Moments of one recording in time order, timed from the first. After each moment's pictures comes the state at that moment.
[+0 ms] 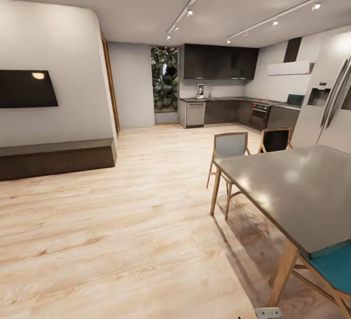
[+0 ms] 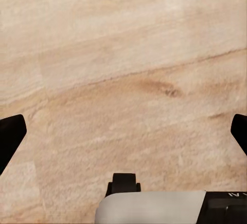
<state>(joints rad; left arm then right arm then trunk) 0.09 0.02 0.03 -0.68 -0.01 0.00 0.00 -0.21 -0.07 0.01 -0.44 0.01 -0.16 0.00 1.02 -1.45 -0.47</state>
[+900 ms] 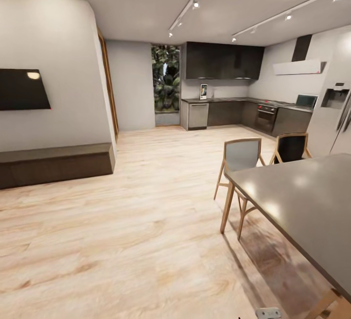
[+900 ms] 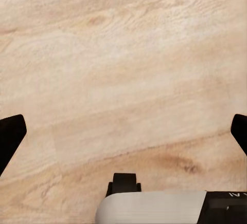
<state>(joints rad) 0.09 0.02 0.03 -0.68 -0.01 0.00 0.00 -0.21 -0.07 0.01 -0.44 0.01 -0.15 0.00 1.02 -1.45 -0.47</state>
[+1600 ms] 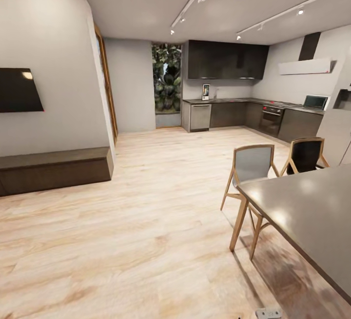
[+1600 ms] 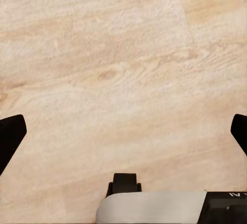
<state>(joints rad) 0.09 0.02 0.03 -0.68 -0.01 0.00 0.00 -0.21 -0.07 0.01 -0.44 0.01 -0.15 0.00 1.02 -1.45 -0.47</state>
